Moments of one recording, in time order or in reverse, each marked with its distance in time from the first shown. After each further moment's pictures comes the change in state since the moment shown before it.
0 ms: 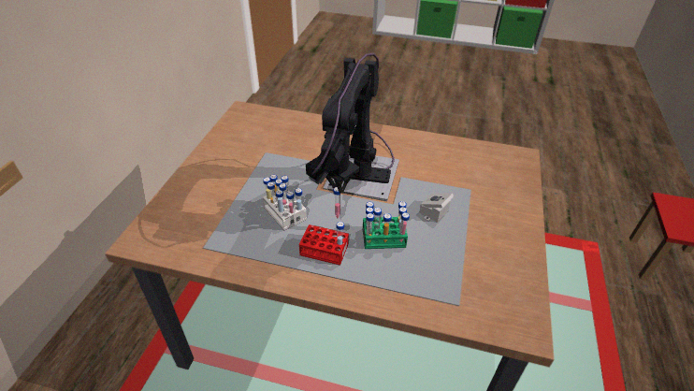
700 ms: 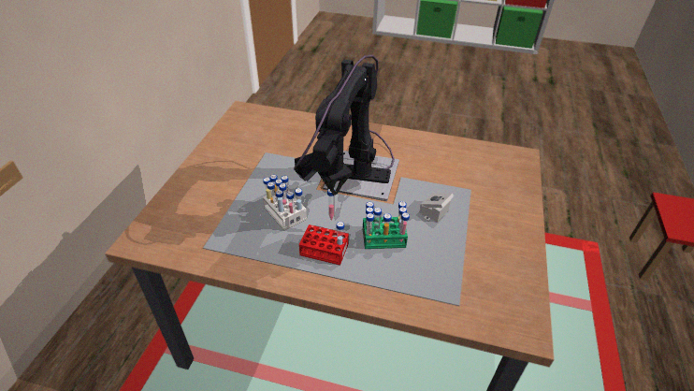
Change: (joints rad) arm -0.043 0.051 0.068 -0.010 0.000 0.251
